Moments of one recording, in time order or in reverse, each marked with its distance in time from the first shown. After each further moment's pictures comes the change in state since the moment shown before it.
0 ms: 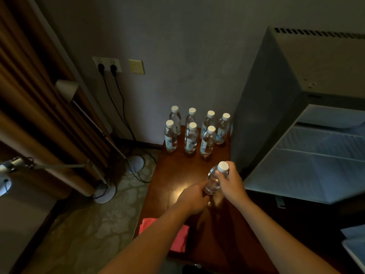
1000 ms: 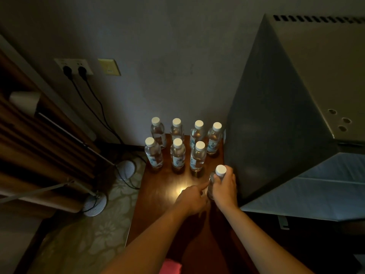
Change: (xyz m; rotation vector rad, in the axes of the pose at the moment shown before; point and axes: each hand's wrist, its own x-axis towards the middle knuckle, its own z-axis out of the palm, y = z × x) left_hand 0.127 0.008 -0.013 -0.010 -0.135 -0.063; right_hand 0.097 -0.001 0.015 -0.007 0.183 0.272
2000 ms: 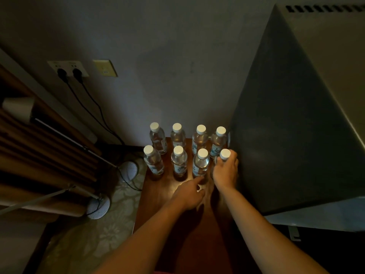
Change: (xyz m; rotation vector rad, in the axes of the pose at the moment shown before) left_hand 0.037 -0.009 -0.037 0.031 0.027 -0.030; right_hand 0.064 -0.047 0.020 0.109 0.109 0.032
